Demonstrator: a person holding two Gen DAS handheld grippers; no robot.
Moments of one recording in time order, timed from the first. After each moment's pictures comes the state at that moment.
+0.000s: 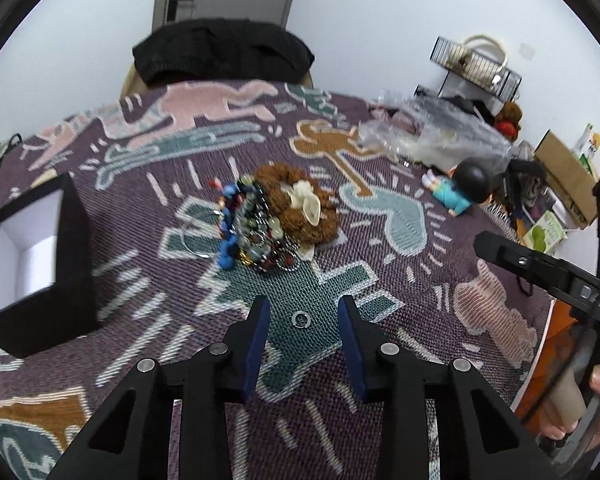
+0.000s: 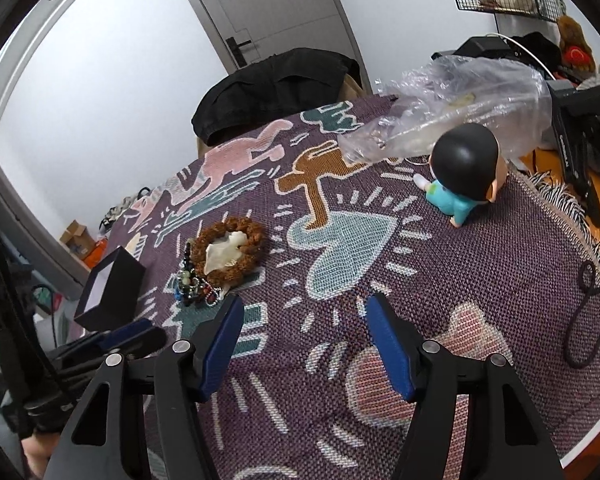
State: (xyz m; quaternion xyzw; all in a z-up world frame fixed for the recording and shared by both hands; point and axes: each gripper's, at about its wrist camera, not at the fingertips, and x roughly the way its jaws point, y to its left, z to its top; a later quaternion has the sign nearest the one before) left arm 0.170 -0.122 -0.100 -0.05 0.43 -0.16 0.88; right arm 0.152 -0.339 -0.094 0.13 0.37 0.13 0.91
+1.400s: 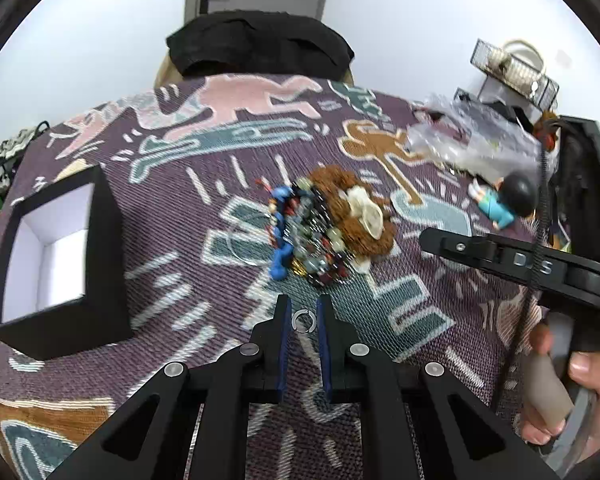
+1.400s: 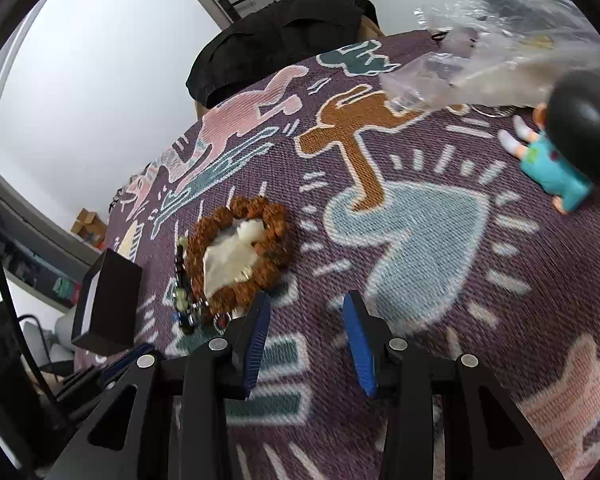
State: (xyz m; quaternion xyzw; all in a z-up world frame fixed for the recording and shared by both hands) left arm 0.186 -0.100 -0.102 -0.05 0.44 -0.10 0.89; right arm 0.232 -0.292 -0.128 0.17 0.44 0.16 0.87
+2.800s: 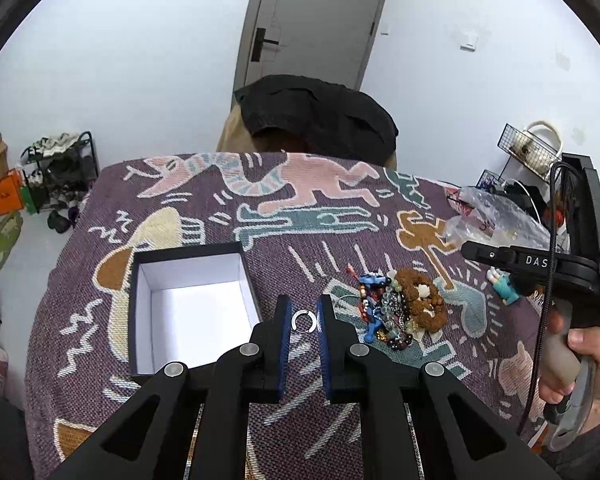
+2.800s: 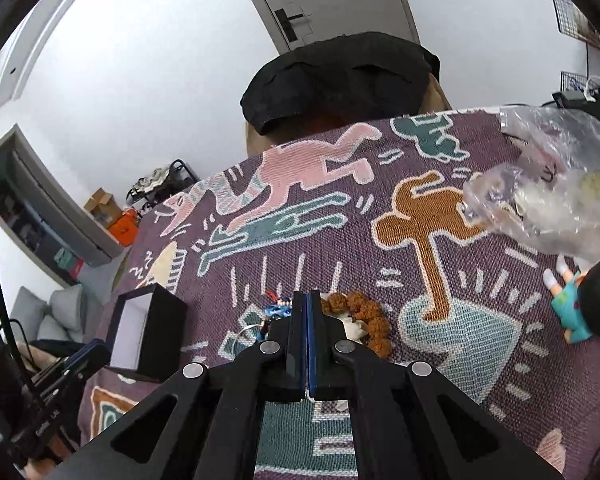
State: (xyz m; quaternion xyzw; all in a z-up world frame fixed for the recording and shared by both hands) left arm 0.168 -0.003 -0.043 -0.09 0.35 -0.05 0.93; right arm 0.254 -0.244 -0.051 0.09 0.40 0.20 0.89
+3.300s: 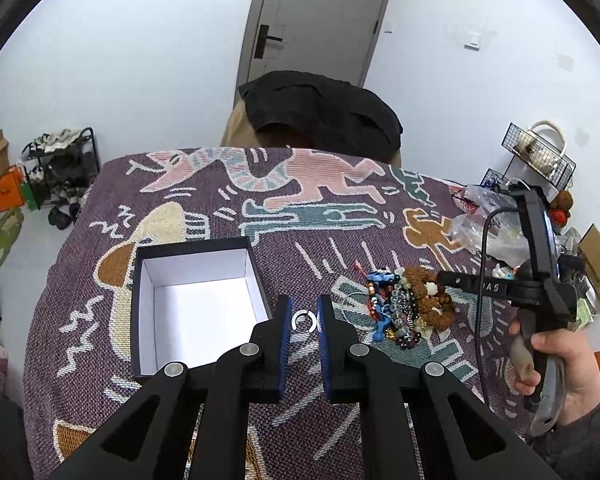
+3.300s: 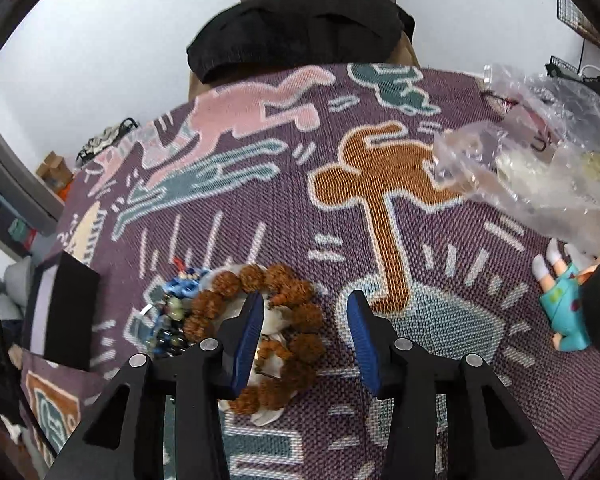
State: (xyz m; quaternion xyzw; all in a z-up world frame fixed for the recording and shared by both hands) left arm 0.172 0.003 -0.051 -0.10 0.36 -0.05 0.93; right arm 0.292 -0.249 -0.110 0.03 0.47 0.13 0.87
